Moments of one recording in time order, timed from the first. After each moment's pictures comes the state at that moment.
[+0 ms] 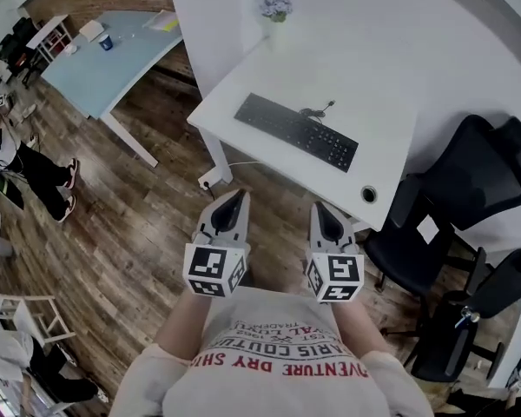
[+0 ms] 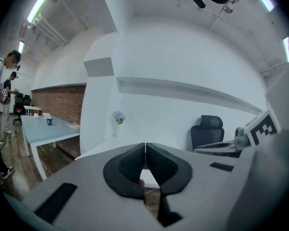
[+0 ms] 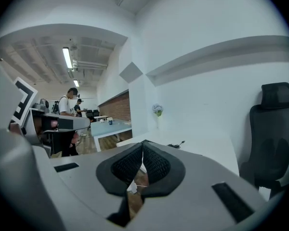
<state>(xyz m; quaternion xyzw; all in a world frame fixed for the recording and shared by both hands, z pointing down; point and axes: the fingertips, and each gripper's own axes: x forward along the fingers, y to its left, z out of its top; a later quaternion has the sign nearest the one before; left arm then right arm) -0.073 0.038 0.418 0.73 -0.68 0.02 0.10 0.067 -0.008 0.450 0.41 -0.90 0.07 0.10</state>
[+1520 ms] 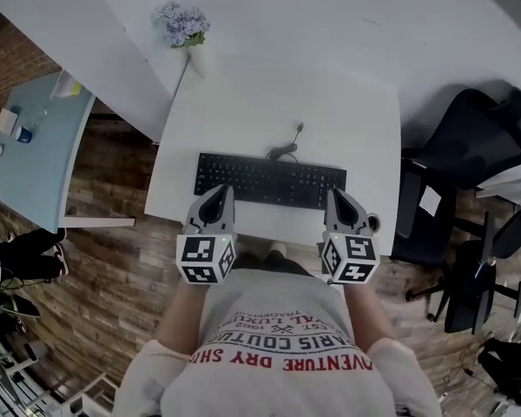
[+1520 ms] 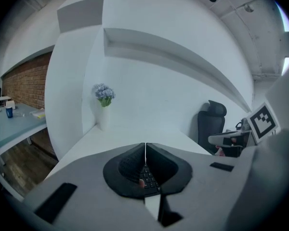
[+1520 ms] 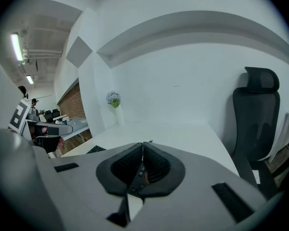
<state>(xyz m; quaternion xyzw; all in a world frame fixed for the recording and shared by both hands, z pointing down) -0.147 -0.268 0.501 0.79 -0.57 0.11 0.18 0.076 -0.275 0.513 0.58 -0.79 0.18 0.14</state>
